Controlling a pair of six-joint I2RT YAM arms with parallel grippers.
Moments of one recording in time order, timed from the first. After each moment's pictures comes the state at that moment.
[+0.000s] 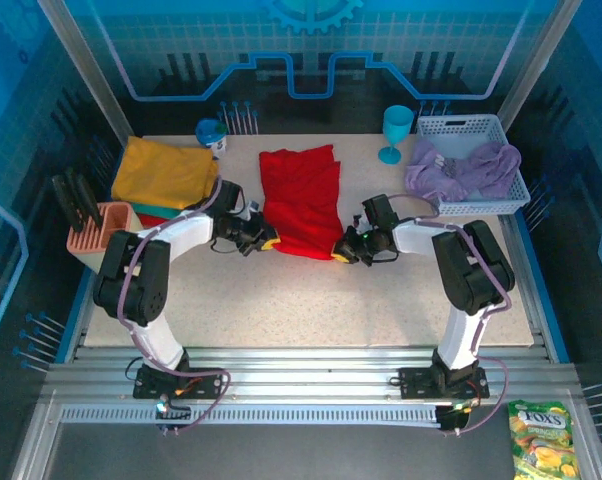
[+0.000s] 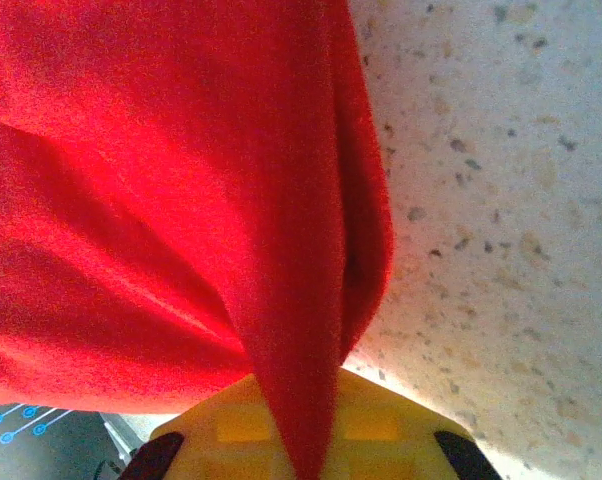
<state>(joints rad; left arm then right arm) -0.21 1.74 1.04 -0.37 0.73 -0.84 0.35 1.84 0.98 -0.21 -0.60 0.83</state>
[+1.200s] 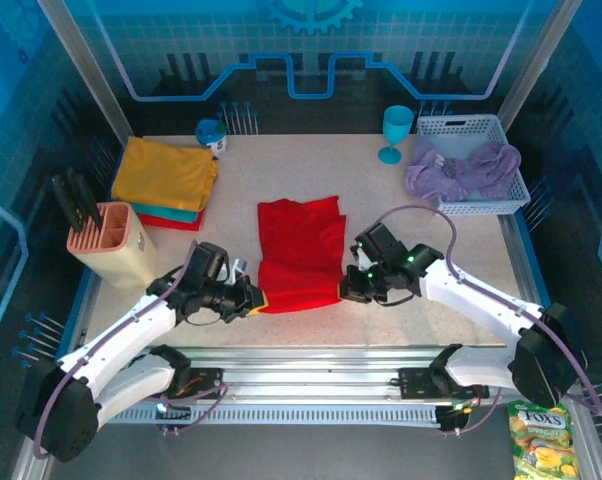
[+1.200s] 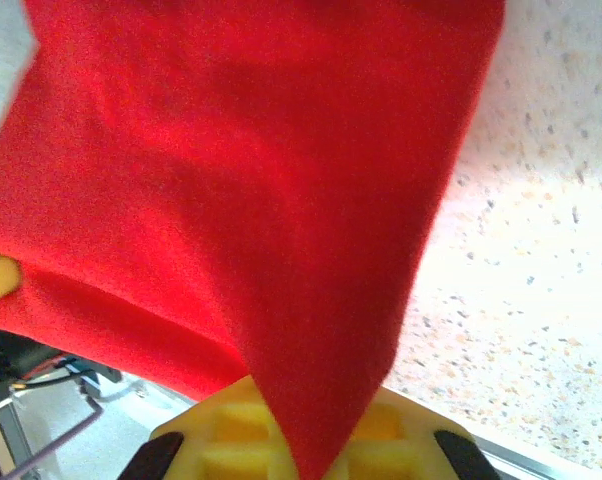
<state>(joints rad) -0.43 0.96 0.54 -0.55 0.61 -0.98 0.67 1.24 0.87 -0.74 -0.36 0.80</state>
